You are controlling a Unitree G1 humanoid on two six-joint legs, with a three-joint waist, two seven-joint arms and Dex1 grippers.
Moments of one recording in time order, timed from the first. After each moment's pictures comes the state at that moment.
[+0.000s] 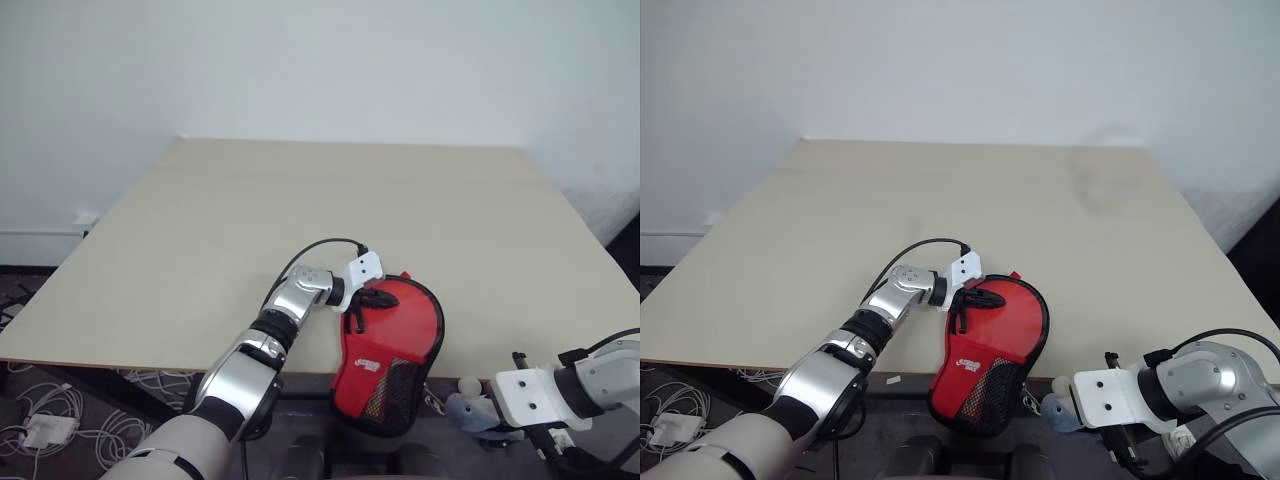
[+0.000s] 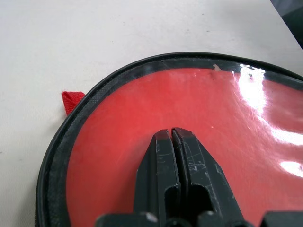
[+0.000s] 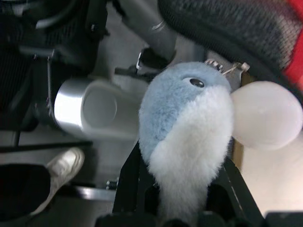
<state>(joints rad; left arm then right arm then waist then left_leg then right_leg) -0.83 0.08 -0.32 0.99 0.03 -0.07 -1.10 0.29 -1.21 0.00 -0.67 0.15 0.26 1.28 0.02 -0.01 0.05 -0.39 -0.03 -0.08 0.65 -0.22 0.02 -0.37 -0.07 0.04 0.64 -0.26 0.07</state>
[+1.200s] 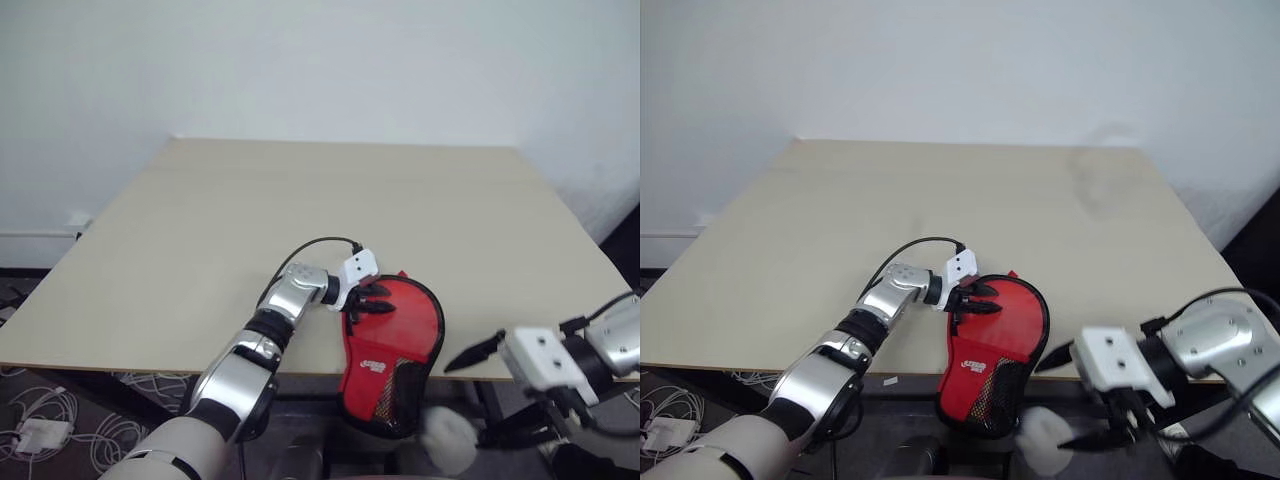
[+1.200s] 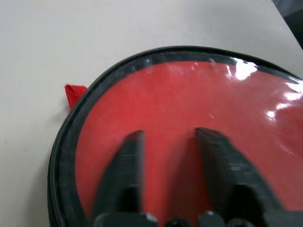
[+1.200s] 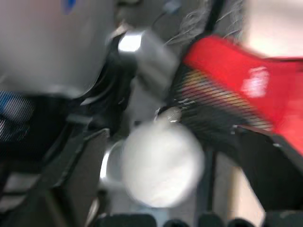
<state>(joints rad) -0.77 0.14 -0.29 0.84 0.03 0.02 -1.11 -0.06 -1.18 -0.02 -0.61 0.59 0.50 1.36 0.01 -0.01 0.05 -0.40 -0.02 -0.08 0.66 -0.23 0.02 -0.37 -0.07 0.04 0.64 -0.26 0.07</state>
